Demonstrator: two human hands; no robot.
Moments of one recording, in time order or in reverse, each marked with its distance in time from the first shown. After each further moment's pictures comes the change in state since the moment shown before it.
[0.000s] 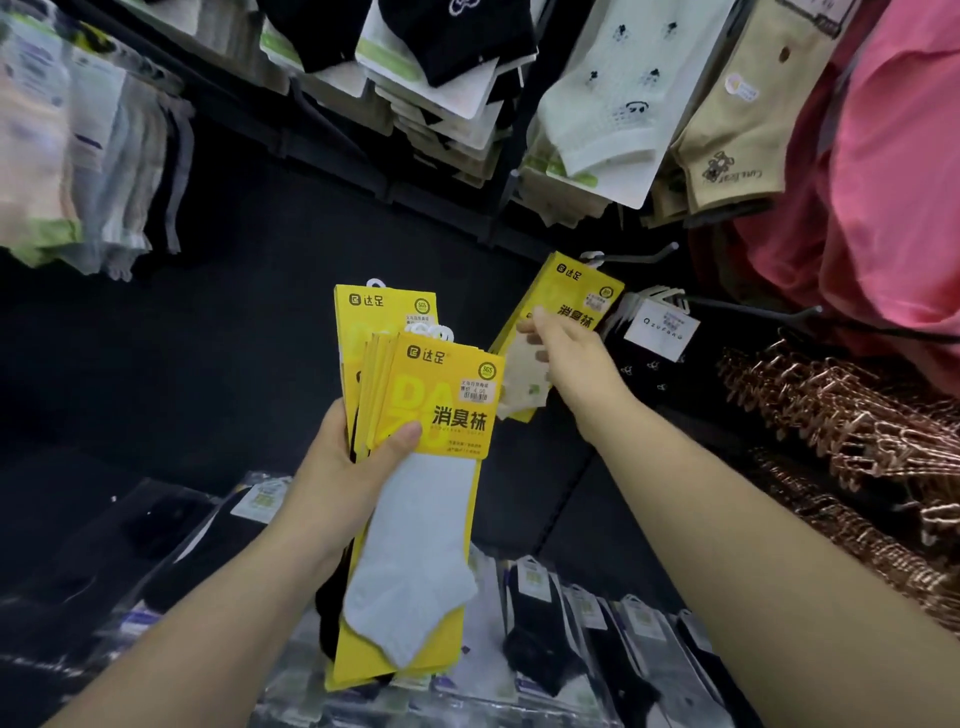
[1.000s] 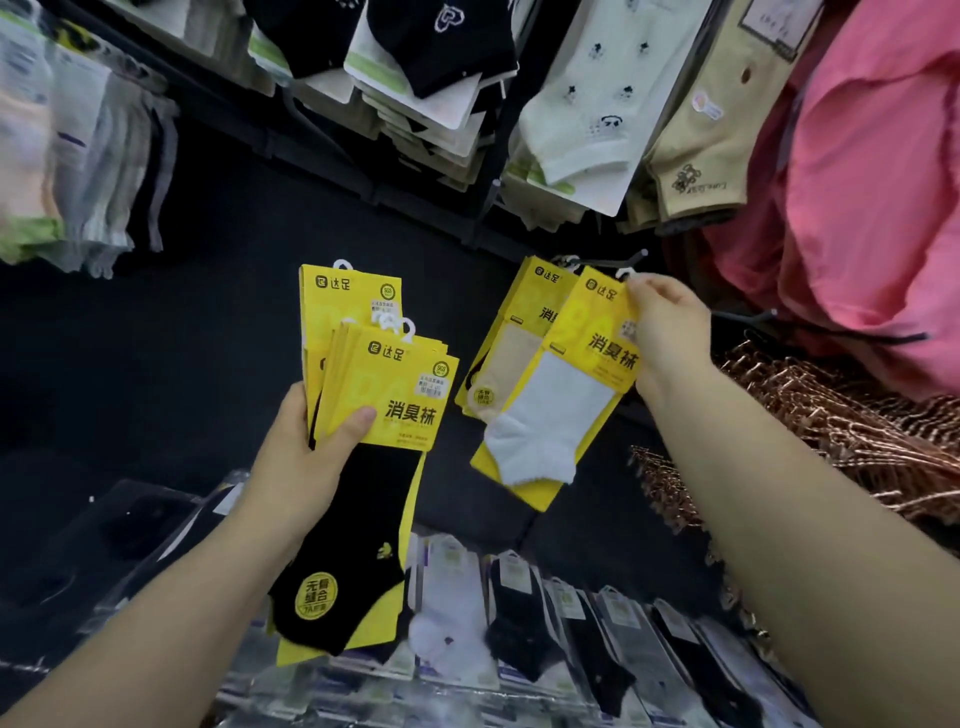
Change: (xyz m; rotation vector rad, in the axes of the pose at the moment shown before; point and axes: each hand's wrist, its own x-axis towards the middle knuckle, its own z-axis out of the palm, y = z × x) left_hand 0.005 0.006 -0.016 0.180 0.109 0.111; right_hand 0.007 -0.014 -0.068 0.464 0.439 0.013
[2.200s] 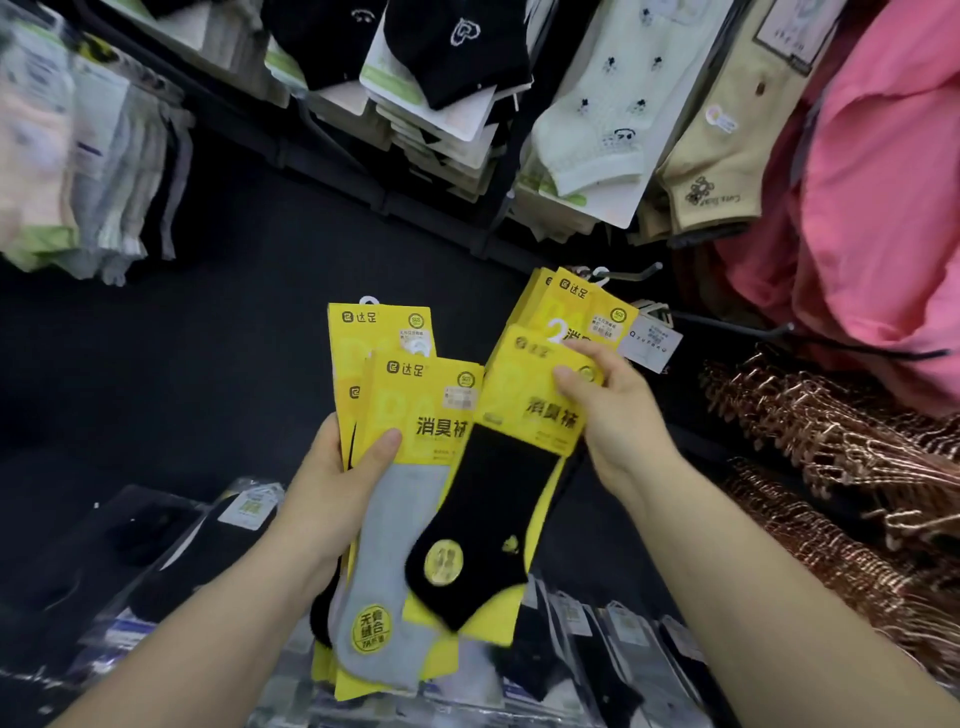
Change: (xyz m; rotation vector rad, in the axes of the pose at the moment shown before) left_hand -0.007 -0.009 0.015 -0.210 -0.077 -0.105; right_hand -0.061 0.036 0.007 -0.103 -0.312 0.082
